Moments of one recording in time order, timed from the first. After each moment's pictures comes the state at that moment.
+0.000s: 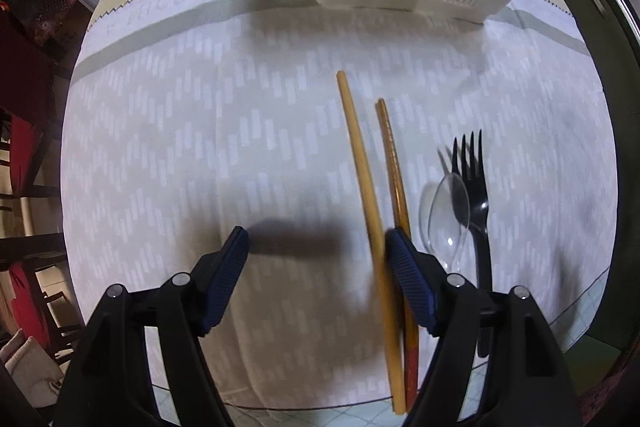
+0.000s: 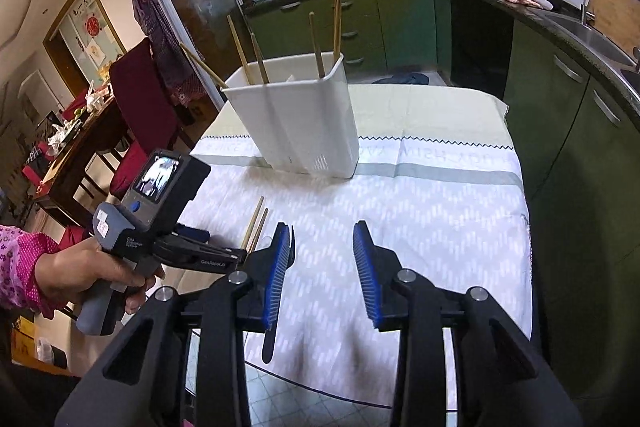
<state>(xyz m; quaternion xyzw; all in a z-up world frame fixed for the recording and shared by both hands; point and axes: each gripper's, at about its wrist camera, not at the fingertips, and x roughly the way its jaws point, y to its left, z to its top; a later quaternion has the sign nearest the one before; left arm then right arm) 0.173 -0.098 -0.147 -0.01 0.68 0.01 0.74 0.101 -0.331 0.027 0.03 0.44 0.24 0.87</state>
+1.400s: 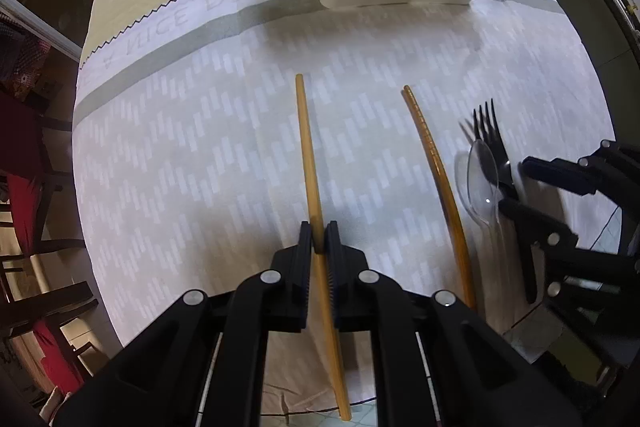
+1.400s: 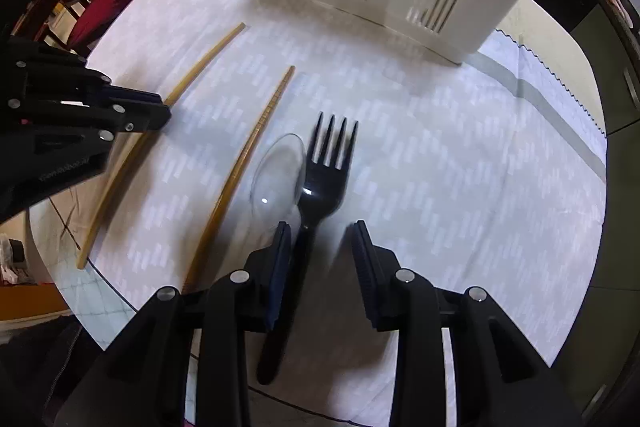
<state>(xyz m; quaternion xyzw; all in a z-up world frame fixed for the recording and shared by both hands) 0.161 -0.061 -0.147 0.06 0.67 -0.06 0.74 0.146 -0.183 -0.118 -0.18 0.61 0.22 0.74</state>
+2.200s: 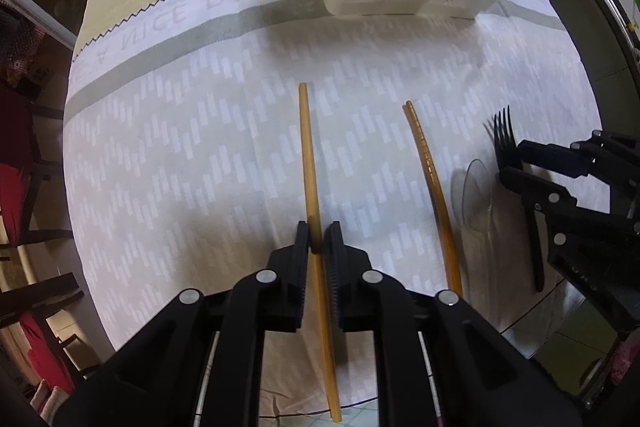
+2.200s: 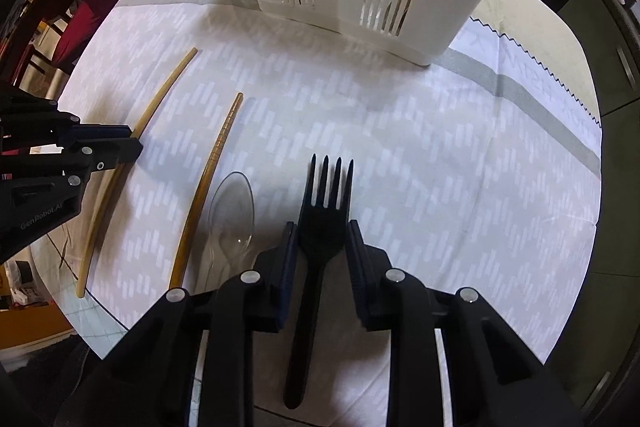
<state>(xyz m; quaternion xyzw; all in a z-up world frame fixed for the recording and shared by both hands) 0.173 -0.058 -0.141 0.03 0.68 -0.06 0.73 0.185 -0.180 -0.122 -0.15 0.63 0.20 0.73</state>
